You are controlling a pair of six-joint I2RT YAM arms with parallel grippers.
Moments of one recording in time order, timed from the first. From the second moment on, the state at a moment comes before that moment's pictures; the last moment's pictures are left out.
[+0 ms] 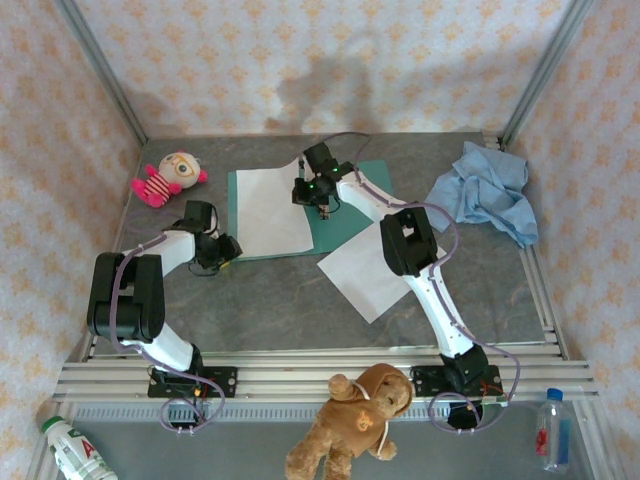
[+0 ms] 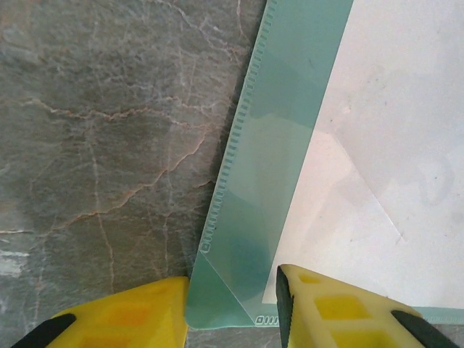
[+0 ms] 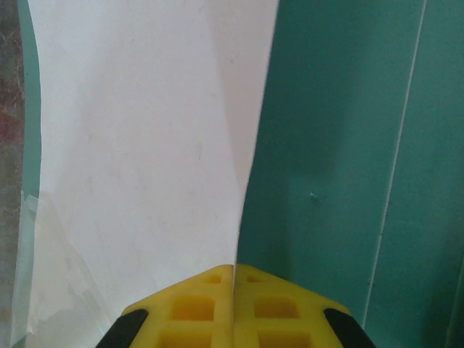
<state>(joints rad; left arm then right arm) 0.04 1.59 0.80 -0.41 0.24 -0.54 0.57 2.56 2.25 -0.63 -0.35 0.51</state>
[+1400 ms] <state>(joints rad) 0.05 1.59 0.80 -0.43 0.21 -0.52 0.54 2.56 2.31 -0.68 -0.30 0.49</state>
